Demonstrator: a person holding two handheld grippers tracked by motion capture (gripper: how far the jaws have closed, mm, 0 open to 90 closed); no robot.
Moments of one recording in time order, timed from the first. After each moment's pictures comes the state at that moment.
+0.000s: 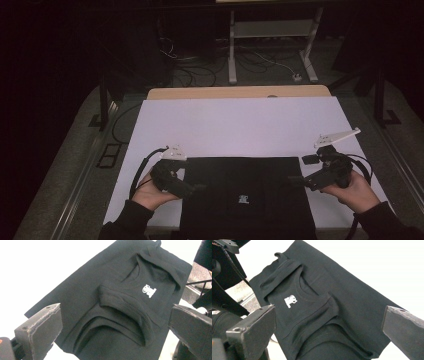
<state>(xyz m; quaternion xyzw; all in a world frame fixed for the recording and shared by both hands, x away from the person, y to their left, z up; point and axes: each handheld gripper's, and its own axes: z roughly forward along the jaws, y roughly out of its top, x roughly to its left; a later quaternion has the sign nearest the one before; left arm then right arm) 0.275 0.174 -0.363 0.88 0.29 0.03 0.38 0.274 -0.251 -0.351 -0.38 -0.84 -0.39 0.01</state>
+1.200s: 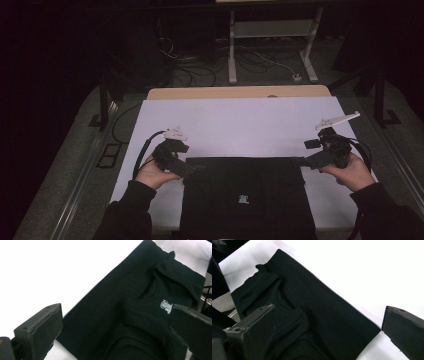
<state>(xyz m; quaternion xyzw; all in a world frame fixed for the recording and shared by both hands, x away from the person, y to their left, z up) 0.324 0.178 -0.361 0.87 0.30 0.03 0.39 0.321 -0.267 -0.354 -0.40 -0.83 -0.39 0.00</state>
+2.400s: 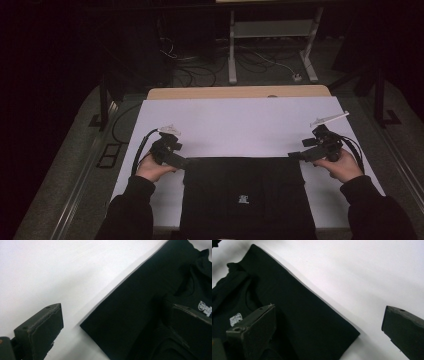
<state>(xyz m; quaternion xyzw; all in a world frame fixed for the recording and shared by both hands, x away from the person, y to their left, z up) 0.362 0.201 -0.401 0.86 0.35 0.01 0.37 0.358 -0.279 -0.397 -0.43 -0.82 -0.38 0.01</state>
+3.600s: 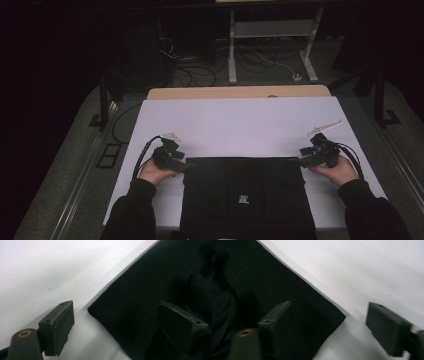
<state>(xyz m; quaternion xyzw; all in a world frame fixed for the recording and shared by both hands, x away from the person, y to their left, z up) 0.367 0.208 -0.438 0.86 0.36 -0.01 0.36 0.361 -0.285 -0.434 -0.43 -0.84 -0.34 -0.01</state>
